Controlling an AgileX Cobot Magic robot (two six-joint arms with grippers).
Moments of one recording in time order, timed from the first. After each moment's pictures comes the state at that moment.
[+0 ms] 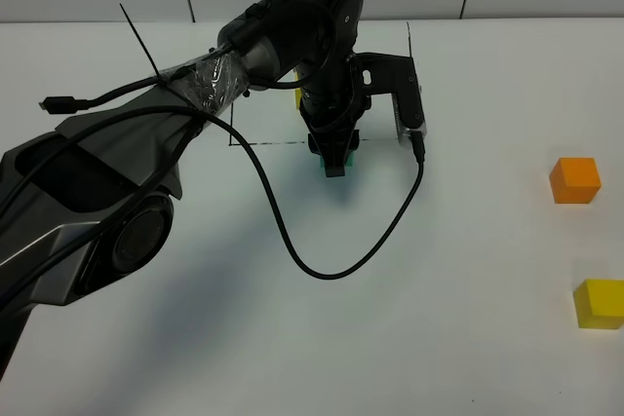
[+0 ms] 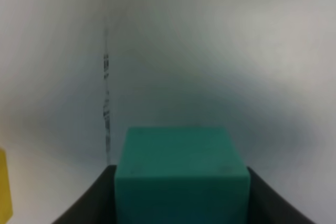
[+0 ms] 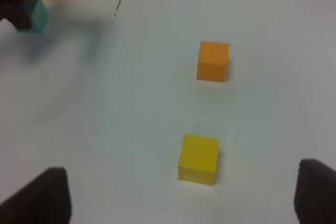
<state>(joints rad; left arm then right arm) -0.63 2.54 -2.32 -0.03 1.19 0.90 0.02 0.01 -0.50 0.08 1.07 -0.13</state>
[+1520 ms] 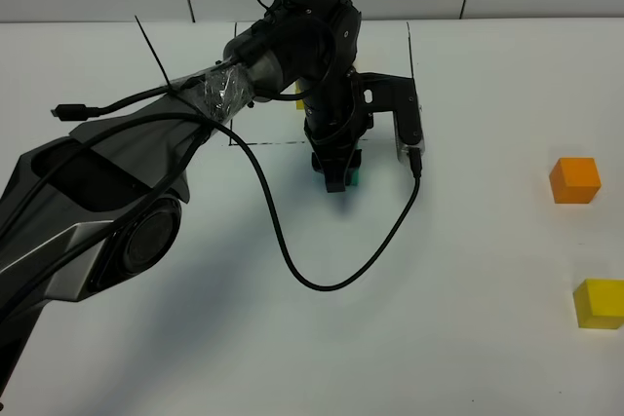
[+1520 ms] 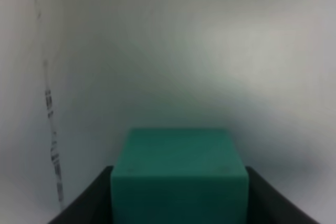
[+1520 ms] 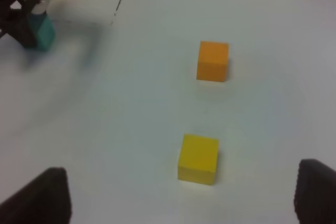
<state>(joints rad) -0.62 2.59 -2.32 -0.10 1.19 0.96 0.02 0.01 -0.50 0.08 1.07 -0.13</state>
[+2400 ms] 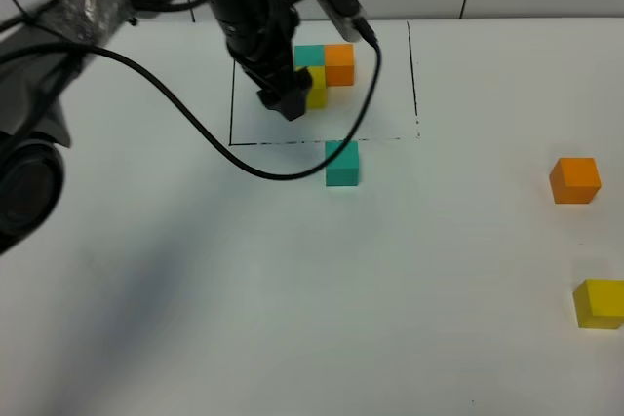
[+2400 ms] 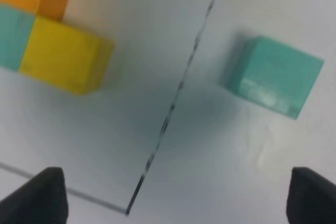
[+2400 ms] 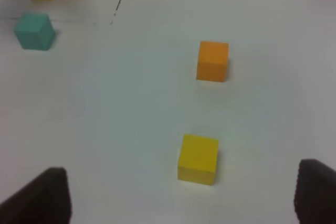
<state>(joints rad) -0.44 2.30 -2.15 -0.13 1.19 0.64 0.02 0.01 -0.50 0.08 1.07 -0.13</state>
